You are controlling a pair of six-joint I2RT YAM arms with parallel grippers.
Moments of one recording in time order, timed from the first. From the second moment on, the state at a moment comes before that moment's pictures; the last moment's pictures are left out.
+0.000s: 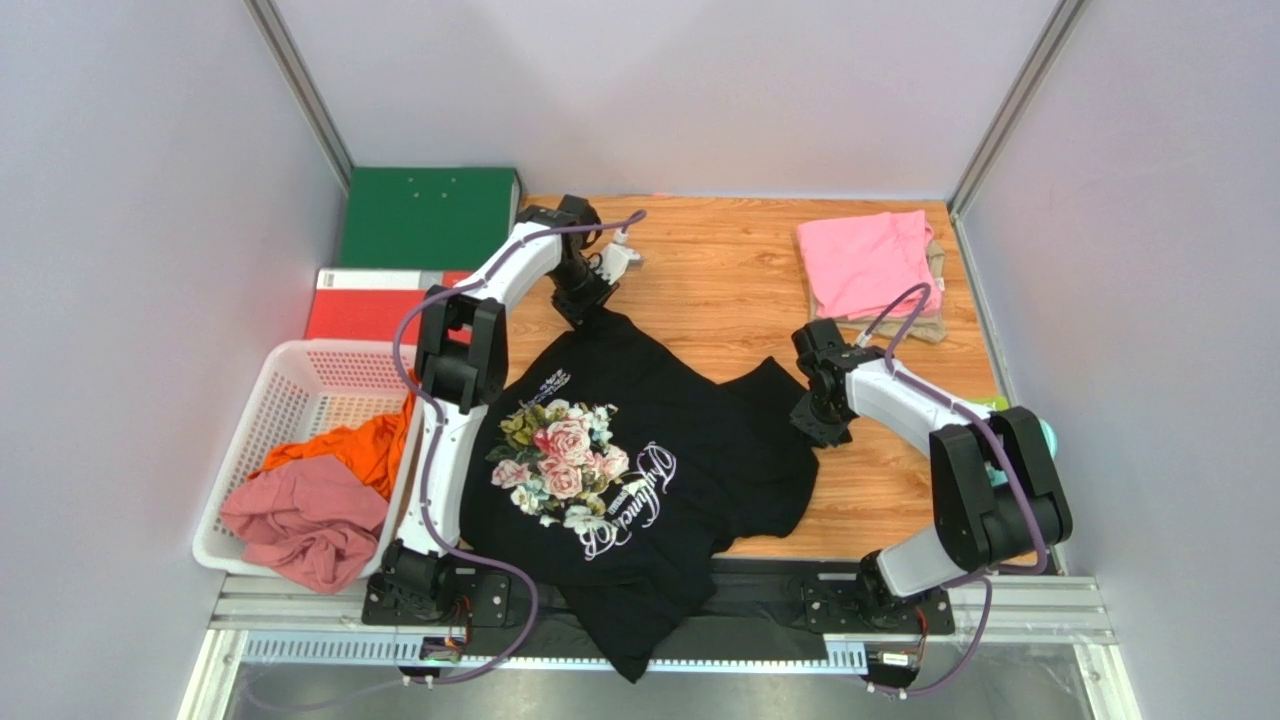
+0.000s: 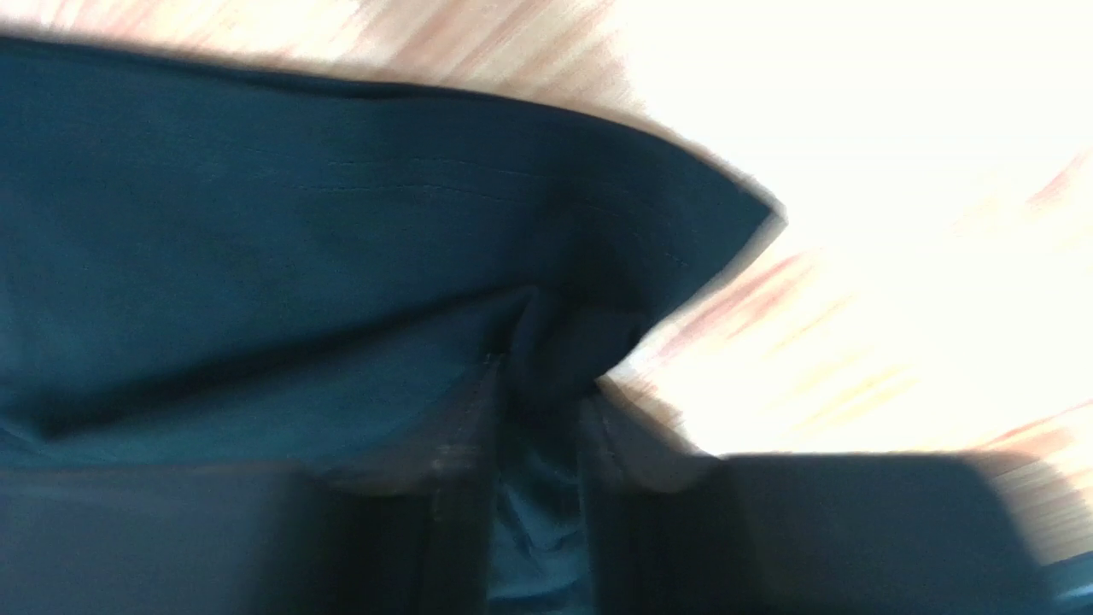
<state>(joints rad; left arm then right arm) -0.34 2.44 2.16 -1.12 0.32 0.51 0.29 1.50 0.82 -0.67 0.23 1.00</state>
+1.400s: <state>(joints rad) -0.14 0.91 2.15 -1.34 0.48 0.51 0.32 0.74 1.76 -0.84 0.04 0.55</state>
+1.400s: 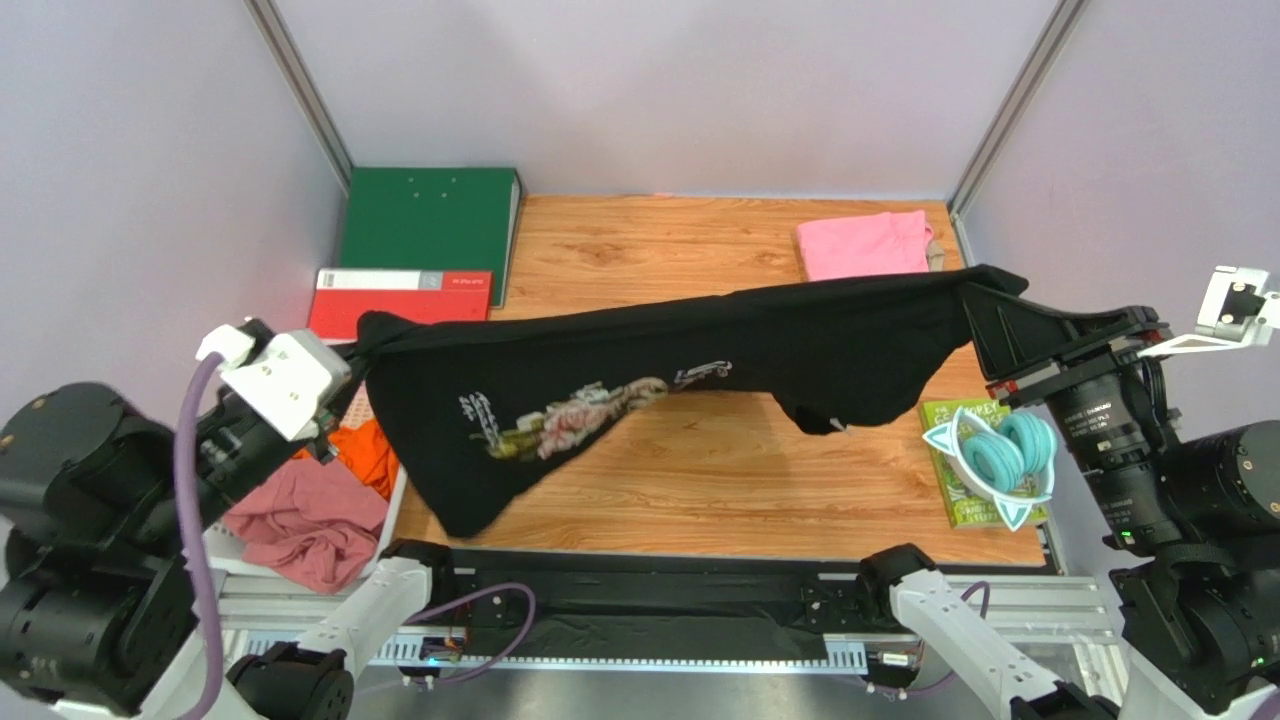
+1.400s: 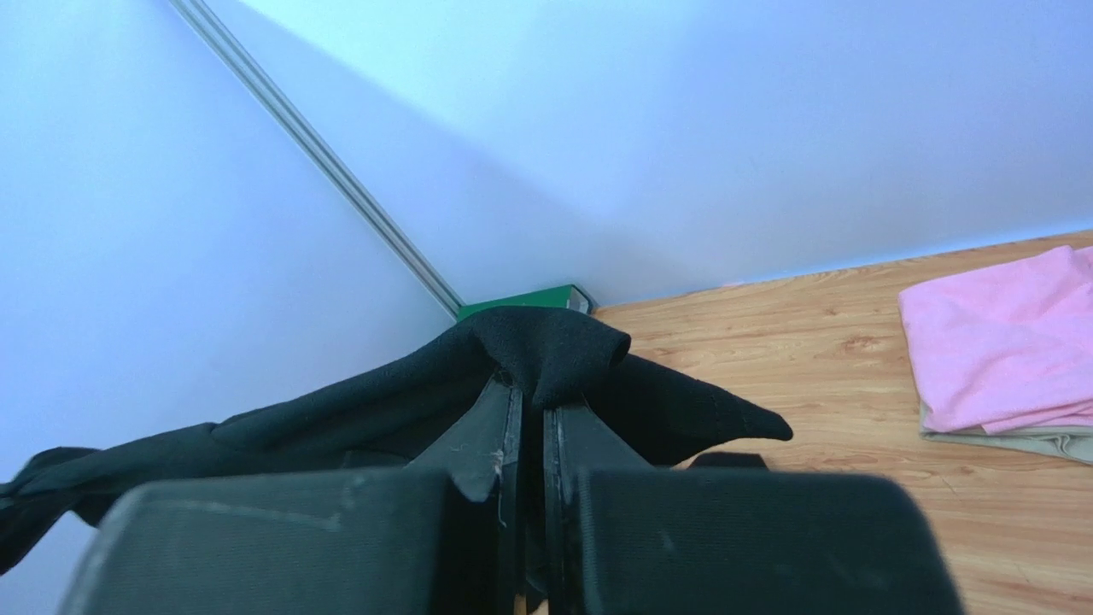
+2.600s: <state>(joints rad) -0.14 0.94 2.15 -1.06 0.30 0.45 0.32 0.85 1.99 -0.81 -0.08 0.45</state>
